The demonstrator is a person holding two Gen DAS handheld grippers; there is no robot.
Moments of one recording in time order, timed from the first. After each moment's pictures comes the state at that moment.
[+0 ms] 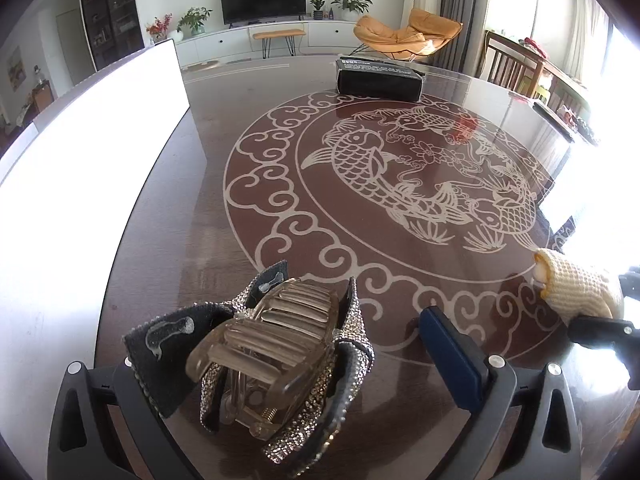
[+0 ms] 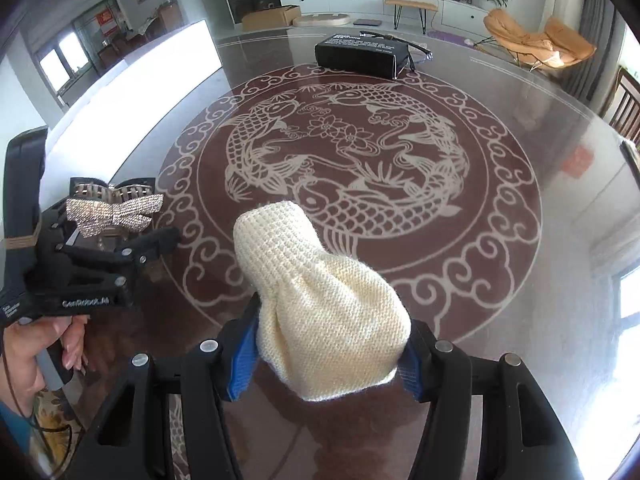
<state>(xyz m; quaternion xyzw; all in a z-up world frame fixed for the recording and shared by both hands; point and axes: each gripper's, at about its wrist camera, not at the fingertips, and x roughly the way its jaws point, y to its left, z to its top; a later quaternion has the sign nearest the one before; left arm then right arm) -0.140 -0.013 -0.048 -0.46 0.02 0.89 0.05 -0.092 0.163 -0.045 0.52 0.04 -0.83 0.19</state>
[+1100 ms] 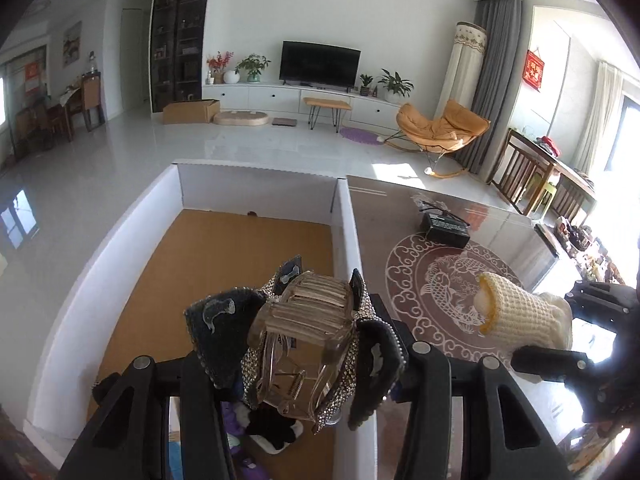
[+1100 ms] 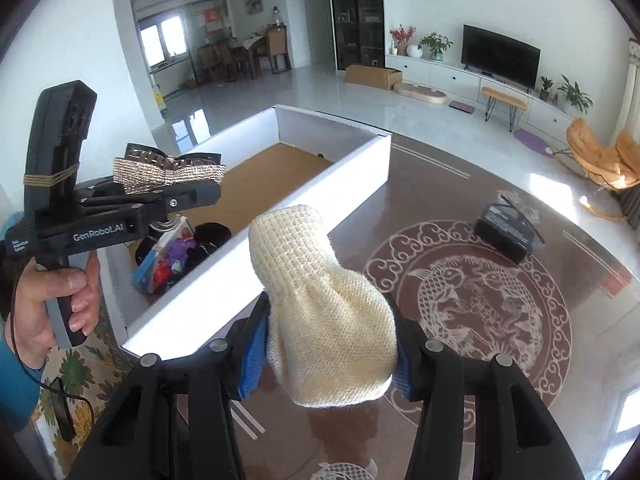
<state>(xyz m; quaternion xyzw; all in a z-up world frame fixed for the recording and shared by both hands) -0.067 -0.230 0.121 -0.36 -0.07 0.93 -0.01 -0.066 -0.022 0.113 0.39 0.11 -0.84 0.35</state>
